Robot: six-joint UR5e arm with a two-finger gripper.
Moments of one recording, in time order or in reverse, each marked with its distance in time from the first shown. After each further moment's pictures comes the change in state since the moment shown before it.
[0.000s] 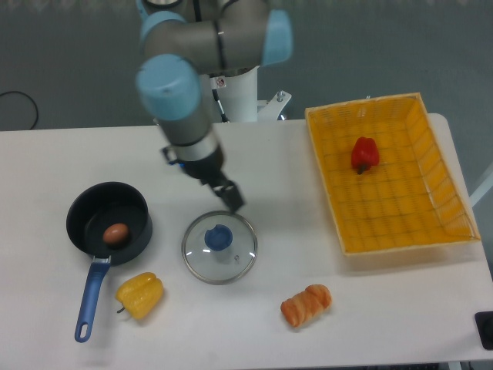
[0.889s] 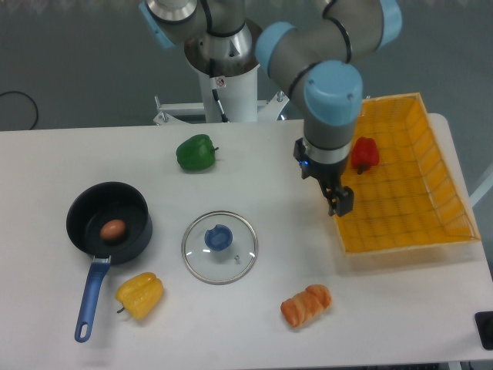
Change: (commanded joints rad) arm 0.197 -0.136 0.060 -0.023 -0.052 0.368
